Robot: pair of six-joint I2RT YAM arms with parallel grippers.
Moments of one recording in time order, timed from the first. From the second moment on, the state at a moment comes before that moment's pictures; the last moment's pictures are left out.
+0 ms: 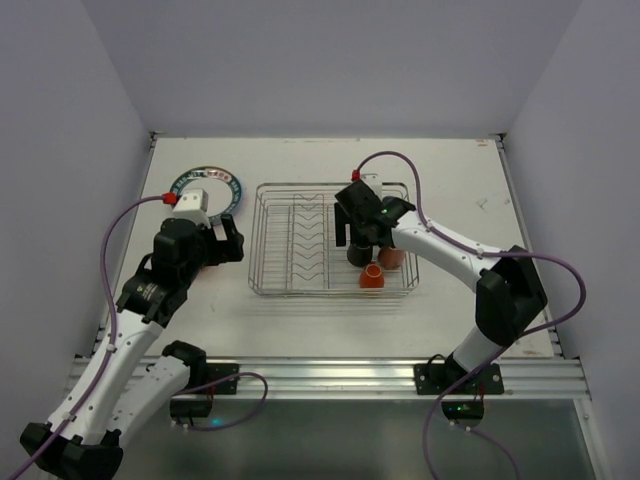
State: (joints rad) left arm -0.35 0.73 0.79 -0.54 -0.18 -0.33; right arm 0.72 1.64 1.29 -0.69 0.40 0.58
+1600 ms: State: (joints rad) left arm -0.36 0.73 0.79 -0.54 -0.16 -0.32; right arm 0.71 1.55 1.29 -0.68 0.32 0.56
